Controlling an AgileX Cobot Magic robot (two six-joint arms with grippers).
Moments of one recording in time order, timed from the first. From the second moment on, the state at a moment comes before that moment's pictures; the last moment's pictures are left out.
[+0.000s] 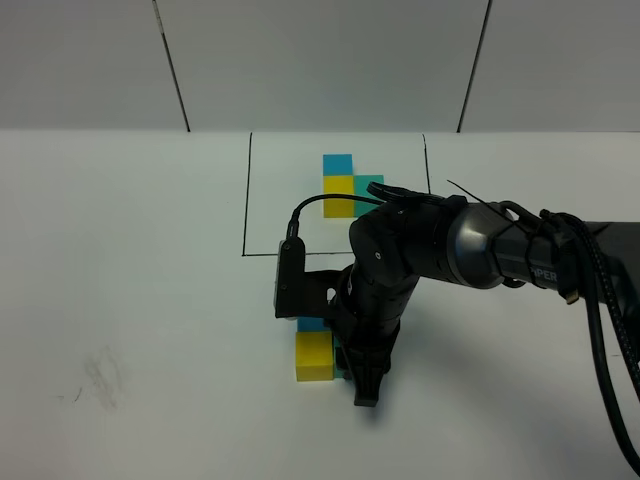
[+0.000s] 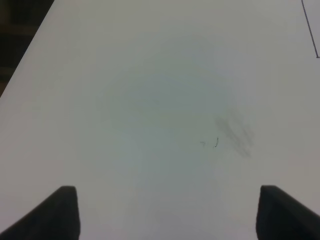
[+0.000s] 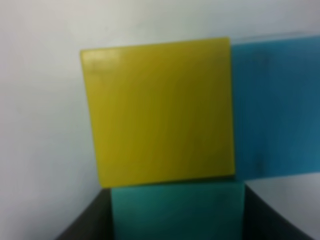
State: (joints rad) left arm 0.05 -0.01 -0.51 0.09 1.07 -0.09; right arm 0.69 2.11 -1.38 0.07 0.74 -0.90
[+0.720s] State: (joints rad) left arm 0.05 -0.01 -0.51 0.09 1.07 -0.09; right arm 0.69 2.11 -1.38 0.05 0.76 -0.86
